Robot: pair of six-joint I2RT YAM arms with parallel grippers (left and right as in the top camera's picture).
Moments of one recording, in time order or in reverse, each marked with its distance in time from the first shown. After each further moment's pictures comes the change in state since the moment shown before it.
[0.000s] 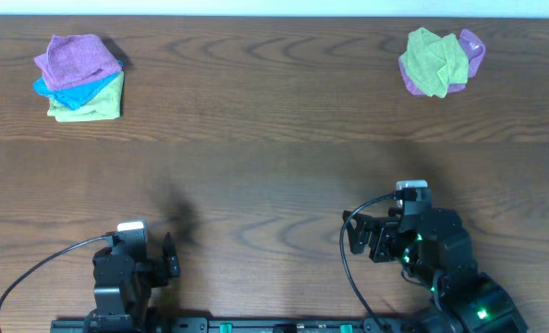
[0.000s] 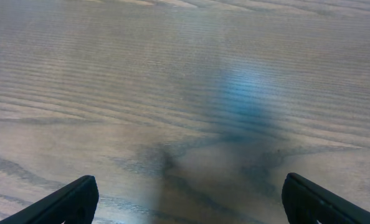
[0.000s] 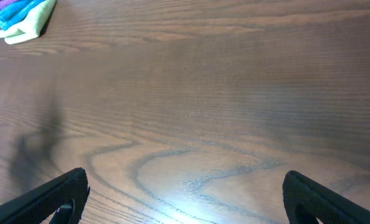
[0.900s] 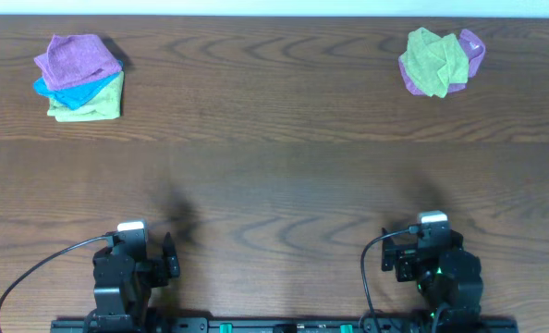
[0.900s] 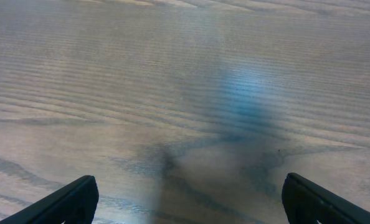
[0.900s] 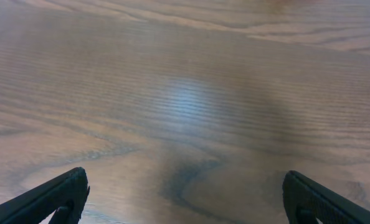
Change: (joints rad) left arm 0.000 -0.001 -0.001 0.000 0.000 0.004; right arm -0.340 -0.517 -0.375 -0.038 0.089 -0.540
